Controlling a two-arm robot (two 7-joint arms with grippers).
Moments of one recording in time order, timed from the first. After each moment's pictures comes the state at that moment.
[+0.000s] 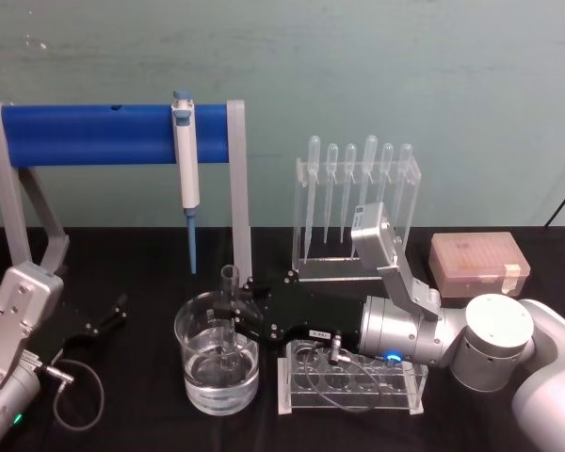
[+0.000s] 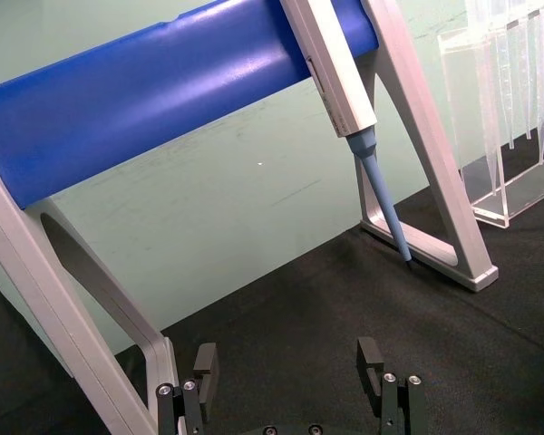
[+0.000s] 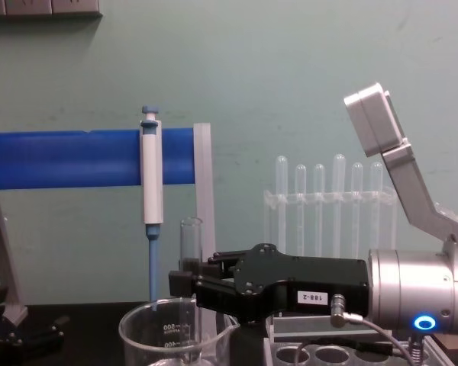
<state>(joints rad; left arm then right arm) -0.20 0.60 0.45 -1.41 -0.25 -0.12 0.03 0.63 0.30 -0.68 -1.07 0.49 -0.21 0.90</state>
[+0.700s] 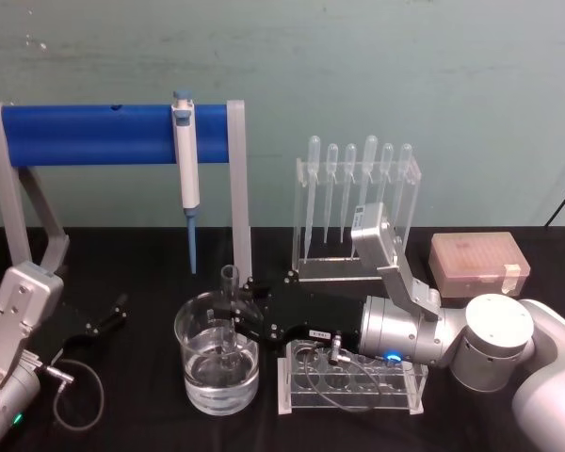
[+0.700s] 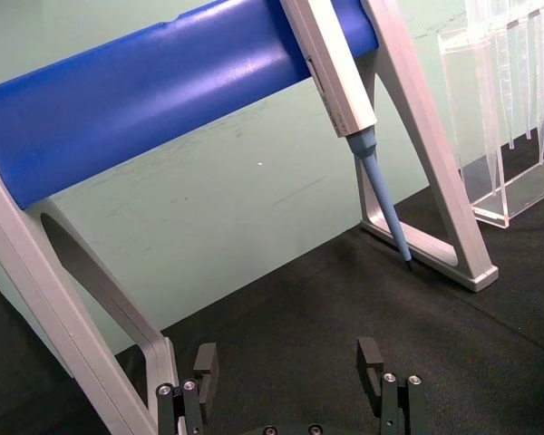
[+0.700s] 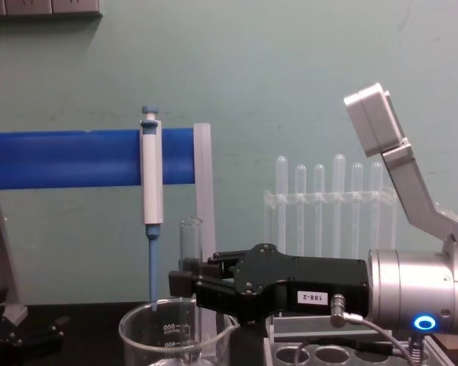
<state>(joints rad) -0.20 0.60 0.45 -1.41 -0.25 -0.12 0.03 0.63 0.30 -0.68 -1.07 0.49 -0.21 0.90</state>
